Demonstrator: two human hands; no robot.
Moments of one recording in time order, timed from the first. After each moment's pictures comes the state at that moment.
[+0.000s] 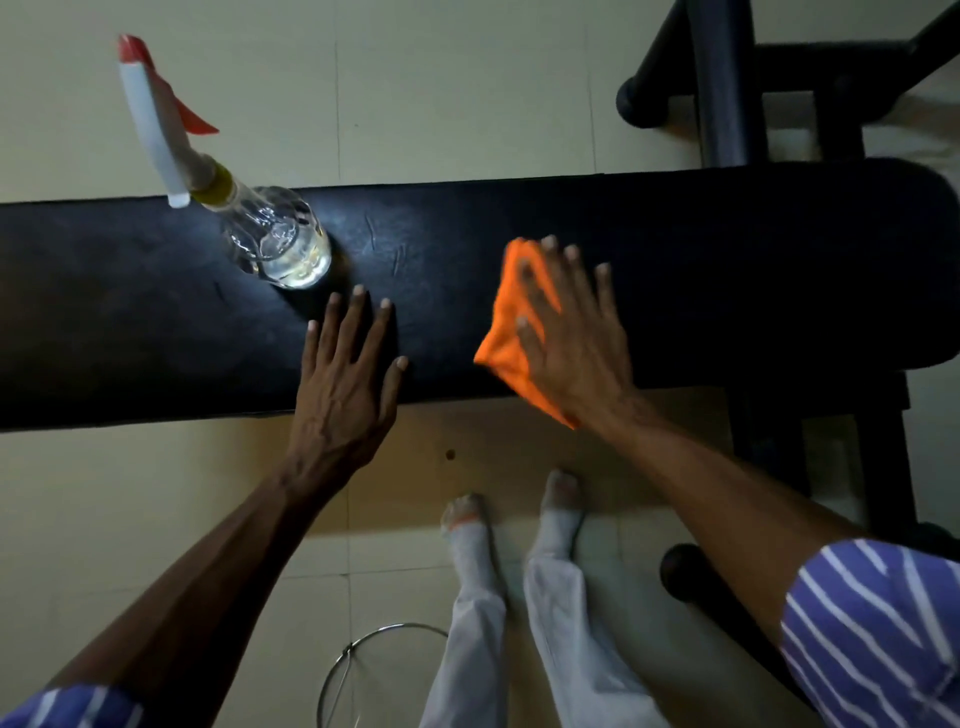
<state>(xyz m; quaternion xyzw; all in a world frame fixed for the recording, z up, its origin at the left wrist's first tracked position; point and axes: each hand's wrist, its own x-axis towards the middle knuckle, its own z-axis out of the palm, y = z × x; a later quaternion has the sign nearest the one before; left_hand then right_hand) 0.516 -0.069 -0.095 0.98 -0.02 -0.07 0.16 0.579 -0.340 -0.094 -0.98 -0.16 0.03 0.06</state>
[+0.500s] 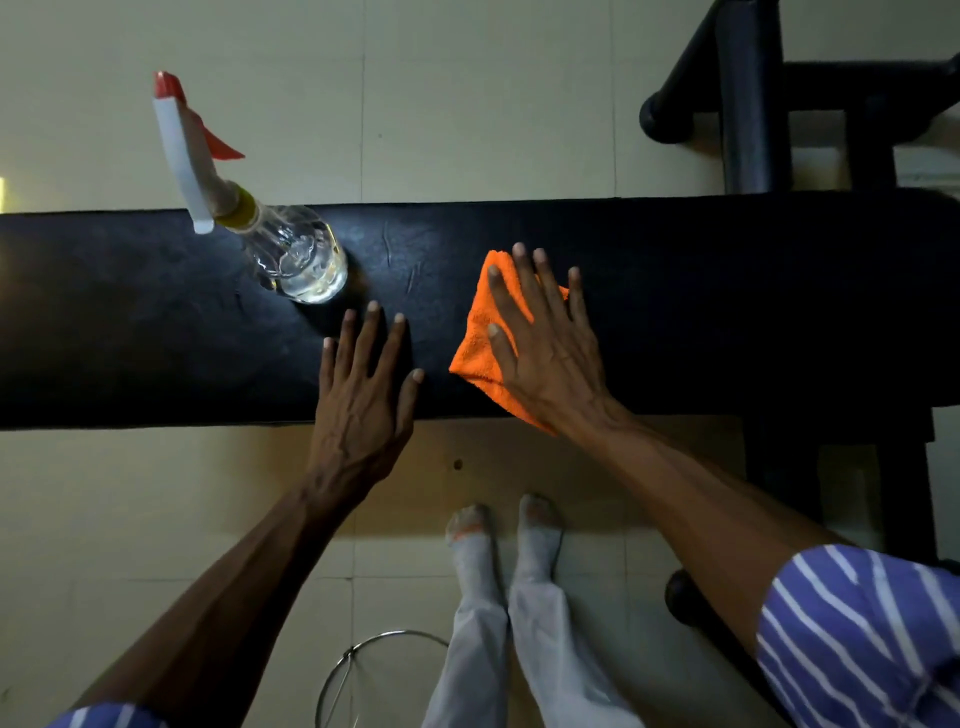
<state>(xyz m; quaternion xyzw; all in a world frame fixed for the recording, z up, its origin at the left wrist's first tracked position) 0.518 -0.081 -0.085 0.98 0.02 -0.09 0.17 0.598 -0.303 -0.090 -0.97 -0.19 0.07 0.10</state>
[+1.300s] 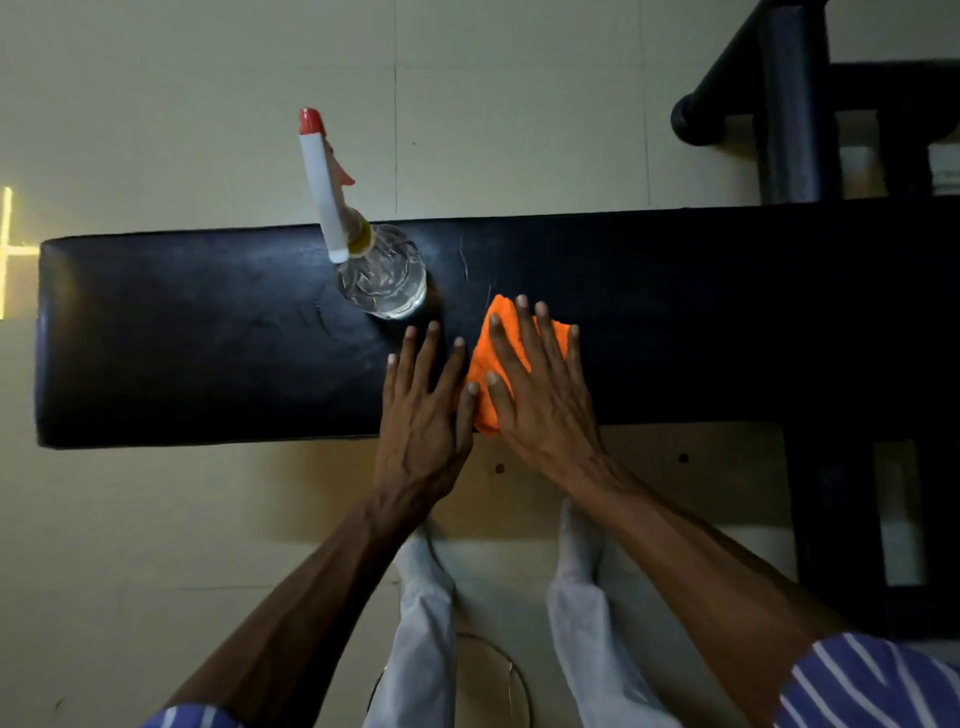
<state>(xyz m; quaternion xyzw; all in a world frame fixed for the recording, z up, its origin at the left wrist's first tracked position) 0.517 -0.052 -0.076 0.97 0.01 -0.07 0.25 0.549 -0.215 -0.098 -0.97 -0.15 0.10 0.16</state>
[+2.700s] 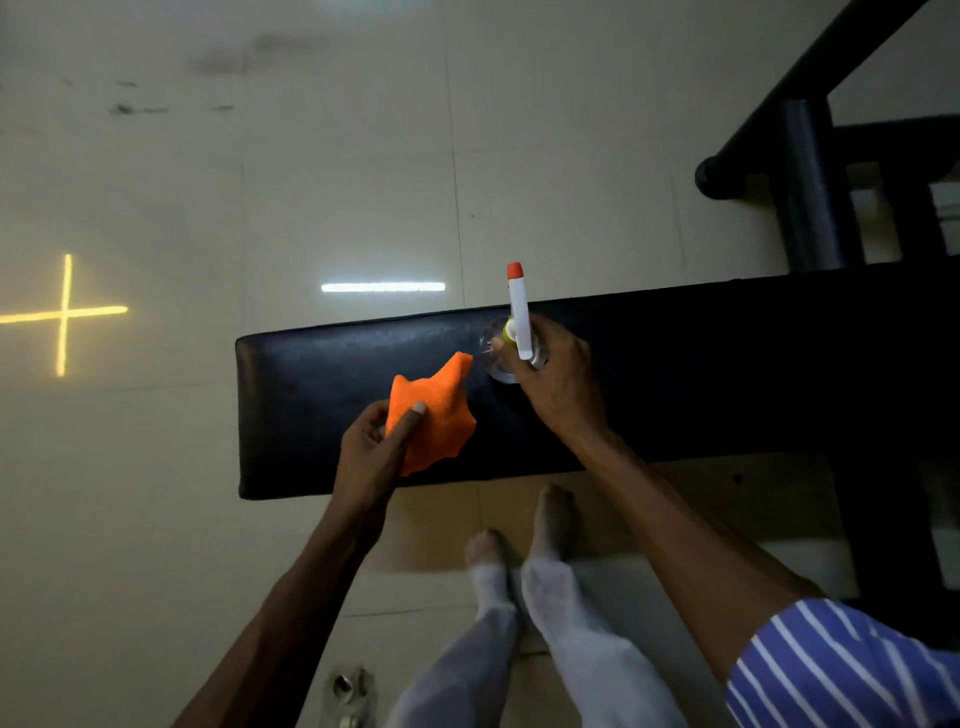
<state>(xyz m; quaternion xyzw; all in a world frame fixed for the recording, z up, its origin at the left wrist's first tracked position) 0.553 0.138 0.029 0.62 0.39 -0.12 0.67 0.626 -0.065 0.035 -0.87 0.05 0.04 0.48</state>
